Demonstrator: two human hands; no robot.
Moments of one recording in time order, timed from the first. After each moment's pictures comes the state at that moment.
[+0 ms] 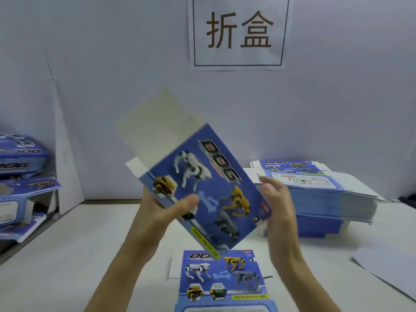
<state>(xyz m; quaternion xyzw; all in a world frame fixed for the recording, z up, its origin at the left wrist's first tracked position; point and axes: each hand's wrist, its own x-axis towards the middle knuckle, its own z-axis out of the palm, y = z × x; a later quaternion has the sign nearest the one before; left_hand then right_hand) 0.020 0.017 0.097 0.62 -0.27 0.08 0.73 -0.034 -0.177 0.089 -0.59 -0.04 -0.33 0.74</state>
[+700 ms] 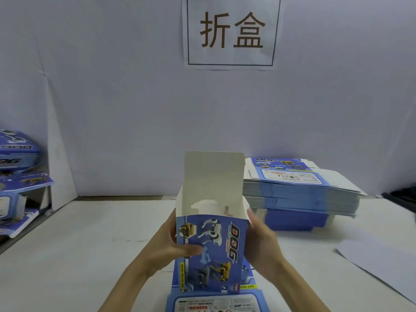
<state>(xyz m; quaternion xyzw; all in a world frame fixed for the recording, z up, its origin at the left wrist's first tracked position) 0.040 0.011 0.020 0.71 -0.26 -0.13 0.64 -0.021 -0.200 0.025 -0.53 -0.02 -0.04 0.85</state>
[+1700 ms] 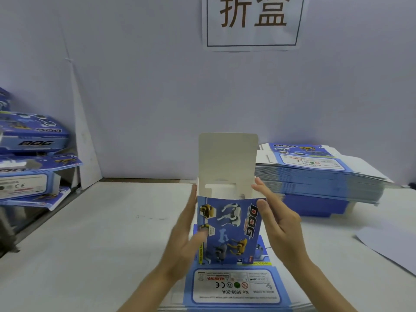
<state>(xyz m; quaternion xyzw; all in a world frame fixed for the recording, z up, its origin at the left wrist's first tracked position) -0.014 0.016 0.001 0.72 -0.31 0.08 0.62 -0.048 -0.191 0.029 -0.77 -0.13 -0.36 0.52</state>
